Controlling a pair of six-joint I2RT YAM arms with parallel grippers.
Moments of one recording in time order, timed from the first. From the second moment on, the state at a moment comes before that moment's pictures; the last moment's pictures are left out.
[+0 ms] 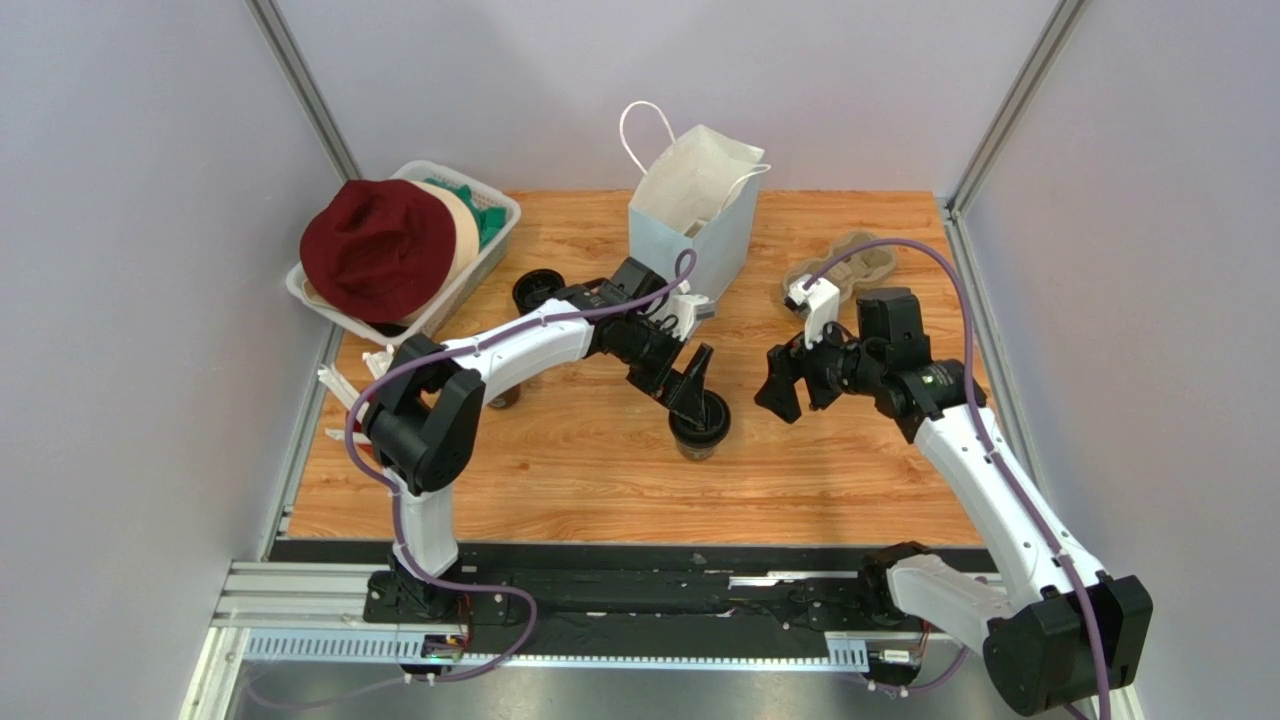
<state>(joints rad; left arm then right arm) -0.70 1.89 1.42 -0.58 0.65 -0.08 0.26 1.05 0.93 -0.63 -0.49 -0.20</state>
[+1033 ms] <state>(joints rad) -0.69 1.93 1.44 -0.51 0.78 -0.07 0.26 1.11 0.93 -0.65 -0.64 -0.20</state>
